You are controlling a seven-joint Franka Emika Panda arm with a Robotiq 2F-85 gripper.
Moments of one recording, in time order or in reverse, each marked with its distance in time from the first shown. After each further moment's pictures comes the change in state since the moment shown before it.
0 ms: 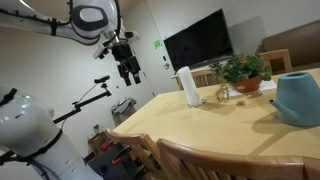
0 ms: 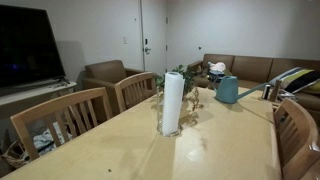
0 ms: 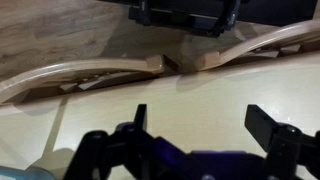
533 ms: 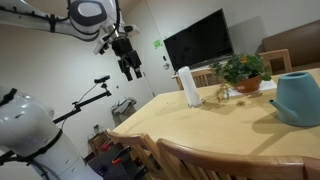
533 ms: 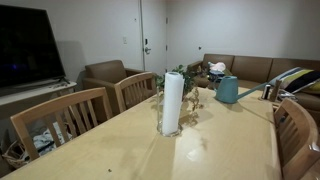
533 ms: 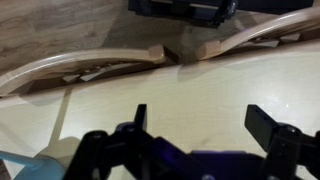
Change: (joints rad) arm -0.001 -0.002 -0.010 0.040 0.003 0.003 0.001
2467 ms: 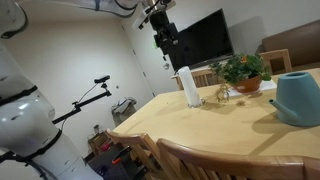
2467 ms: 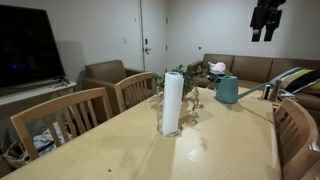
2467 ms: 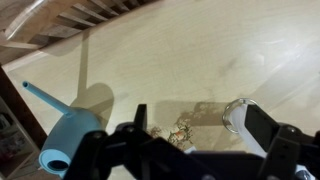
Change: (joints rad) arm -0.053 0.521 -0.060 0.601 0.059 -0.018 0.043
